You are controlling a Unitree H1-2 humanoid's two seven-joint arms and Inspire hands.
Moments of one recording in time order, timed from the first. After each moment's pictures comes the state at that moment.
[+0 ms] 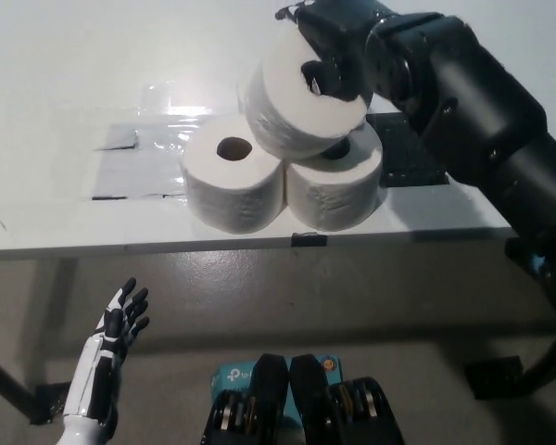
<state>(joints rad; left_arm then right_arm) 0.08 0.10 0.00 -0.24 0.01 0.08 -0.04 -1.34 -0.20 0.60 0.78 -0.79 0.14 0.55</state>
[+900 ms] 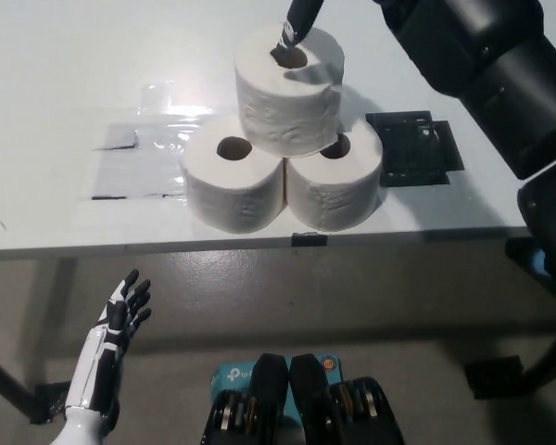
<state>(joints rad) 0.06 0.10 -0.01 -0.24 0.02 0.08 -0.04 -1.54 -0.16 0.53 0.92 -0.68 0.16 0.68</state>
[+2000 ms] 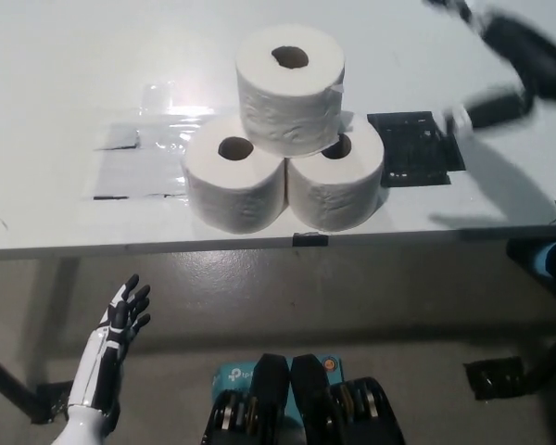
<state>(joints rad) 0.05 0.10 0.00 -0.18 0.03 0.09 -0.04 -0.71 -0.38 -0.03 -0.11 -0.50 0.23 0.67</state>
